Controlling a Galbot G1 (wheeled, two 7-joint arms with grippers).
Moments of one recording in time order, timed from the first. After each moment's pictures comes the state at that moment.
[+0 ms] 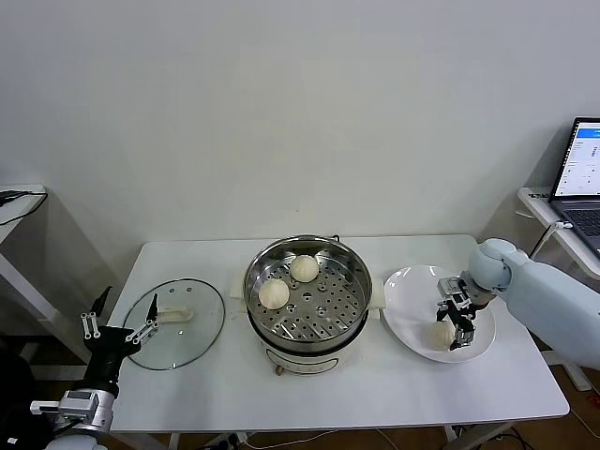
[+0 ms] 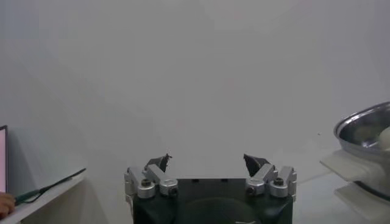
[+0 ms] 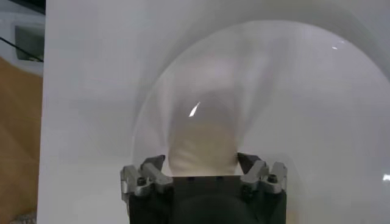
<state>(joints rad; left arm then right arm) 1.58 -1.41 -0.83 -2.12 0.04 -0.02 0.13 -0.11 0.70 -0.68 1.15 -0.24 -0.11 -1.27</state>
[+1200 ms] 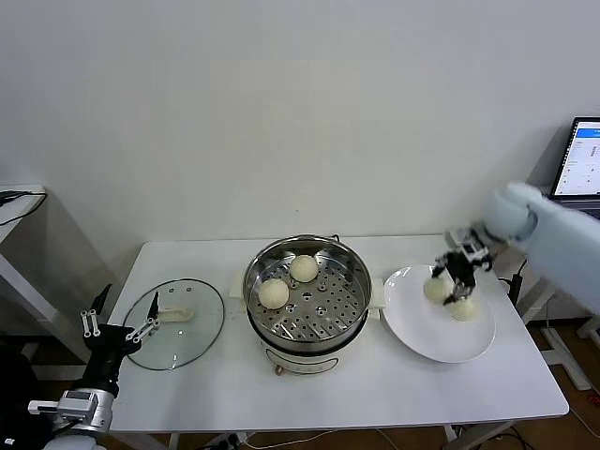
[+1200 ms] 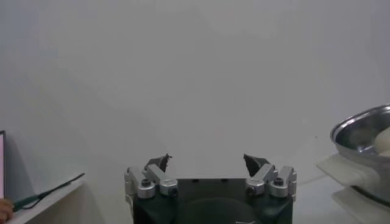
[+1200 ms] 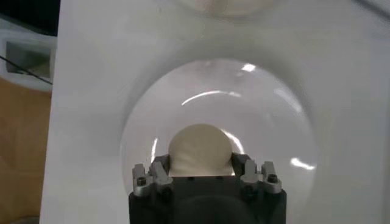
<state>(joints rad) 1.59 -1.40 -0.82 -2.15 0.04 -0.01 0.13 0.37 0.63 -0.95 1.34 0.04 -0.11 -1.30</state>
